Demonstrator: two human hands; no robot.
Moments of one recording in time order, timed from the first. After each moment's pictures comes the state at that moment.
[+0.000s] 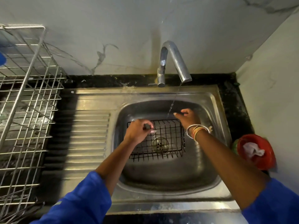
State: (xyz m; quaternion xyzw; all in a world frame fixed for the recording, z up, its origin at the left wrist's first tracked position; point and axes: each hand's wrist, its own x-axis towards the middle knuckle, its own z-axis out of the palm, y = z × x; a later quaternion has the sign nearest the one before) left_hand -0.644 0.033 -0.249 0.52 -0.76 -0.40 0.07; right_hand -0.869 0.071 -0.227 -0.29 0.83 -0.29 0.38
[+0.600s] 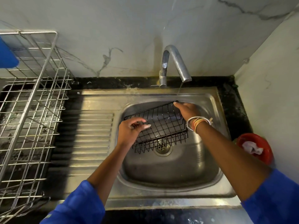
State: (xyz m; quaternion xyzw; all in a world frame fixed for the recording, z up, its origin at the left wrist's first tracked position) left_hand -0.610 0.054 -0.227 0.55 -0.64 -0.45 0.30; right_hand -0.861 0.056 -0.188 -0.31 0.80 -0.32 0.40
